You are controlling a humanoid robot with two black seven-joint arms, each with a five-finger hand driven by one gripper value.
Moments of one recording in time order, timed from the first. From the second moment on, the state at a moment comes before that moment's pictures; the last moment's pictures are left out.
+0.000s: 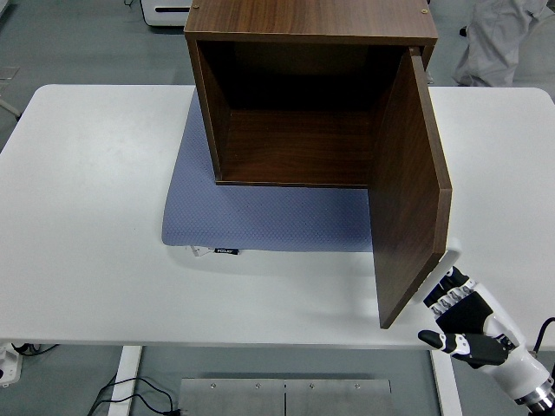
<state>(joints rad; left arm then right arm) 0.15 0.00 -0.17 -0.19 0.09 0.12 -0.04 -0.29 -0.40 1.11 1.55 -0.86 0.49 0.61</state>
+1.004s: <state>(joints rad) 0.15 0.00 -0.17 -0.19 0.09 0.12 -0.04 -0.14 -0.28 0.98 1.53 -0.88 0.36 0.61</state>
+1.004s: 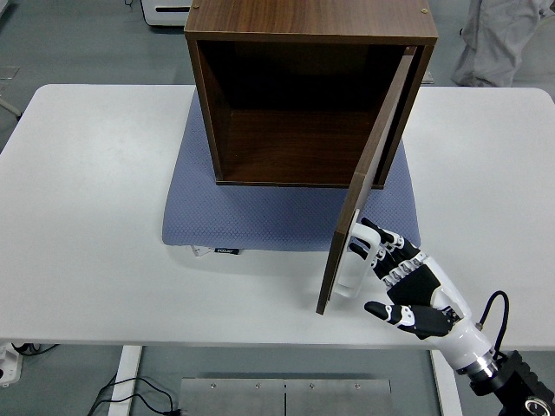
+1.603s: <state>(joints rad) 0.15 0.00 -0.17 -0.19 0.09 0.12 -0.04 -0.06 -0.22 0.91 1.50 -0.88 0.27 0.61</state>
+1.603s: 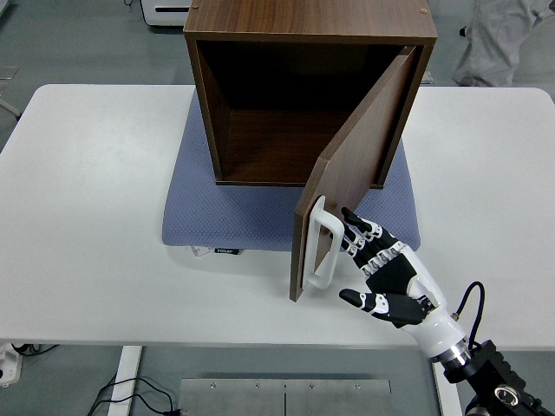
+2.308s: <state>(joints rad) 0.15 0.00 -0.17 -0.19 0.09 0.12 -0.04 0.00 -0.15 0.88 1.44 -0.88 0.20 0.60</state>
